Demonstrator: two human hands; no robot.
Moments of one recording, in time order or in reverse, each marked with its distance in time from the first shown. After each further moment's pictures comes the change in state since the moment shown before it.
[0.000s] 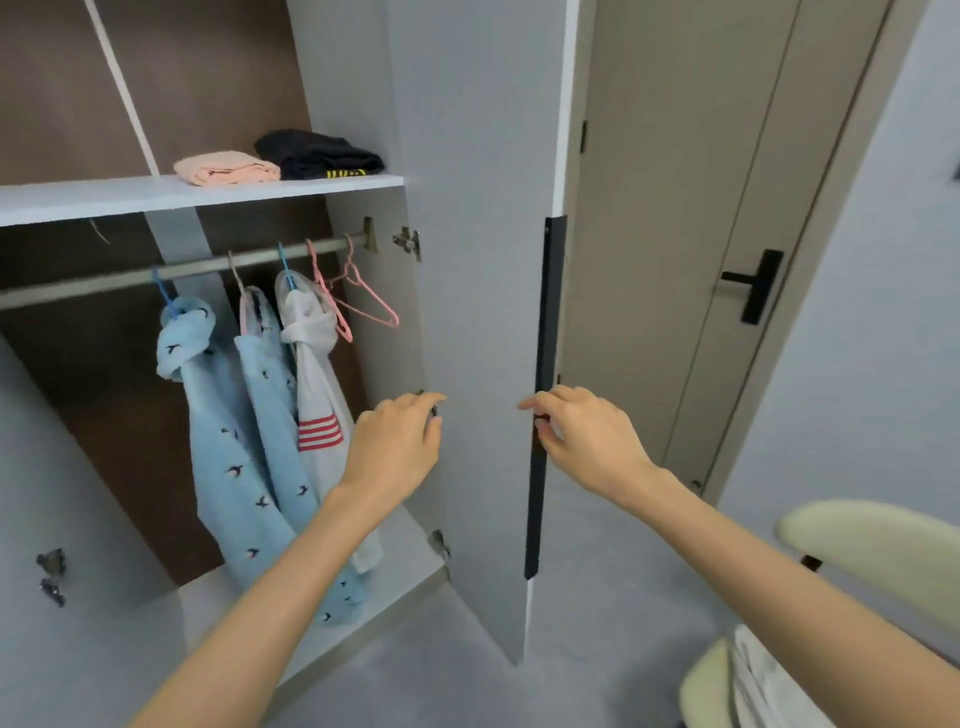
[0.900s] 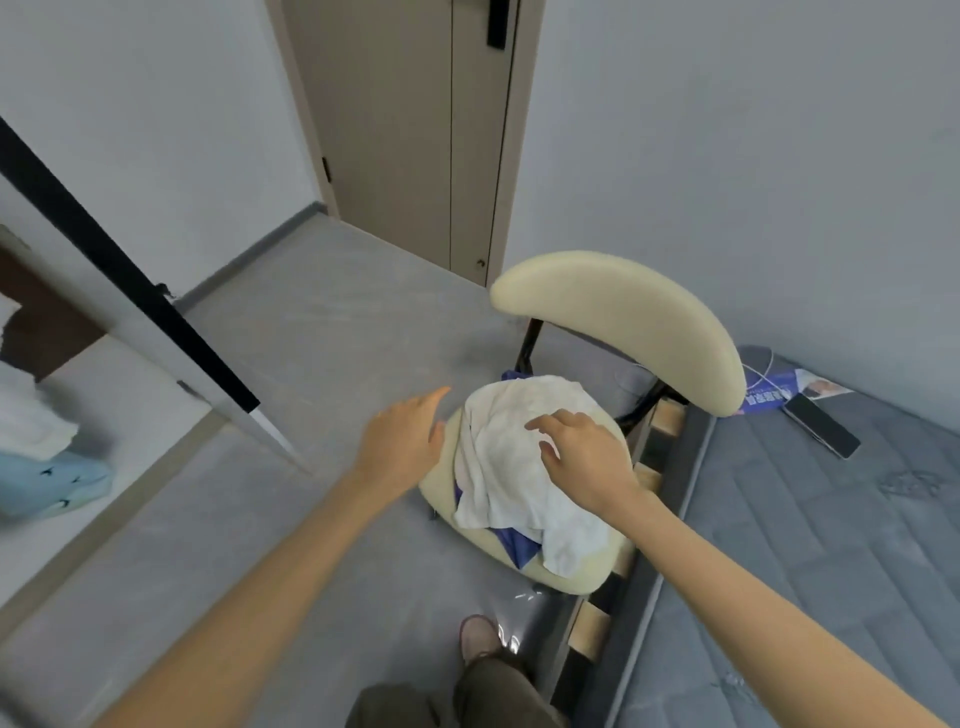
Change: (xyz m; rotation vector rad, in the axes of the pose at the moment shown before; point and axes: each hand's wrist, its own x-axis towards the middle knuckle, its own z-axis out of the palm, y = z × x) left_hand -0.101 0.380 0.312 -0.254 -0.642 0.235; right_hand -0.369 0.343 0.051 -0.002 -0.422 0.572
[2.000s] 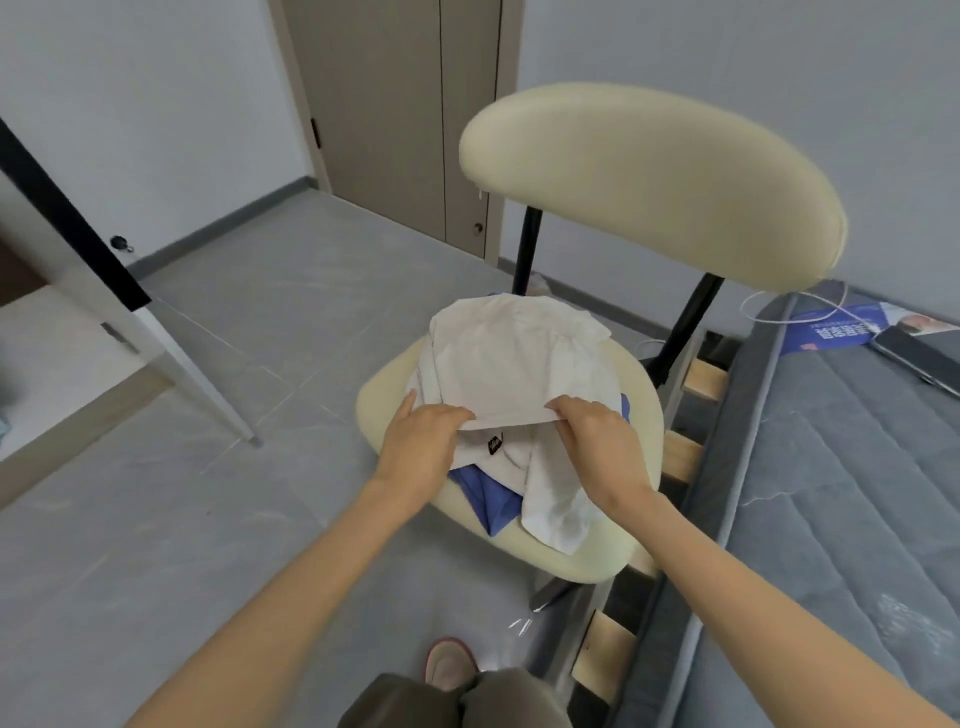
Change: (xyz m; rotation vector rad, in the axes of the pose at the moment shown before) left_hand 0.020 -0.021 0.332 0.116 0.193 0.123; right_hand -0.019 0.146 0.272 0.040 0.232 0.001
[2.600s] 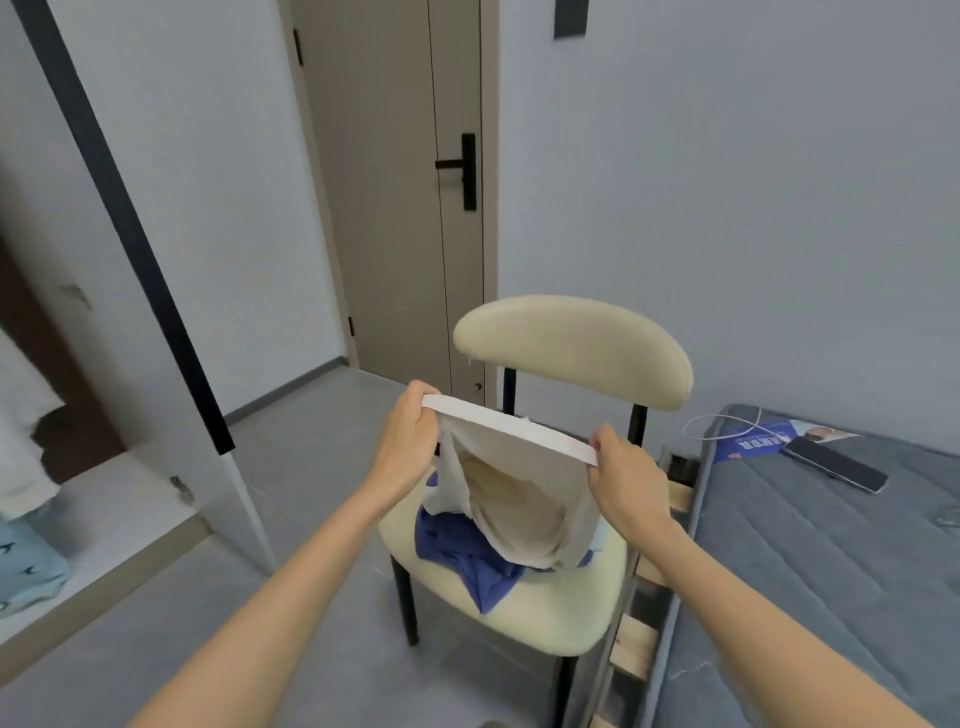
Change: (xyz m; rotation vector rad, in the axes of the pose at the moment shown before) left_hand -0.057 0.095 -0.202 -0.712 0.364 -0.117; right_hand -0.067 -0.013 -0.150 -0.027 0.286 0.188
